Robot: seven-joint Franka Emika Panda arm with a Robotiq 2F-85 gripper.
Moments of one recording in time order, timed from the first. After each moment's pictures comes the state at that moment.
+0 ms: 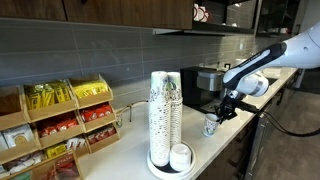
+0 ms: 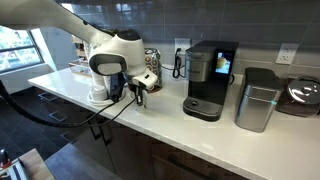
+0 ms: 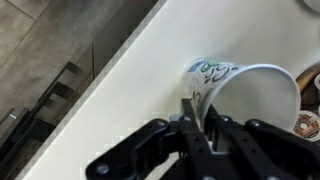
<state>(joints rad) -0.16 0.01 -0.16 -2.30 0.47 2.42 0.04</state>
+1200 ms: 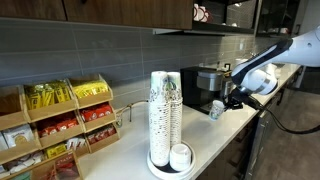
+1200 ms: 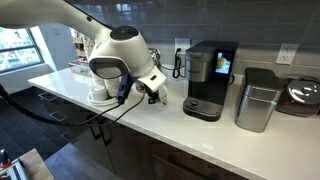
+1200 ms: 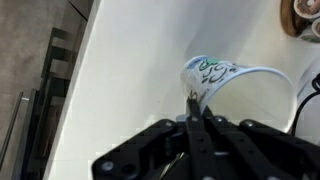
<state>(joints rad) -0.21 0.00 -0.21 -2.30 0.63 2.64 0.11</state>
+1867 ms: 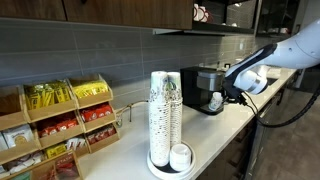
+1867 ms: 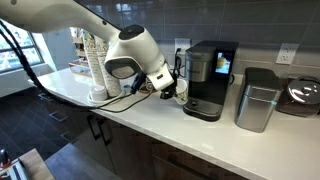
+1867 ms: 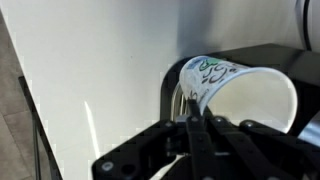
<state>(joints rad) -0.21 0.13 -0.21 -2.17 0.65 2.83 0.51</state>
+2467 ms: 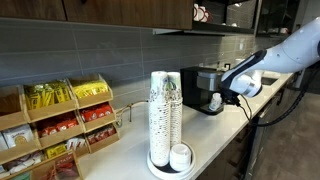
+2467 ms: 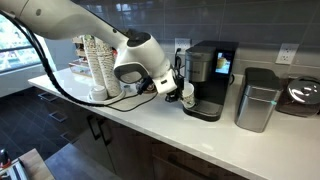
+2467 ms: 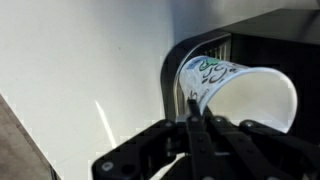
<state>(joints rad) -0.20 0.23 -0.22 -2.10 0.65 2.89 0.66</state>
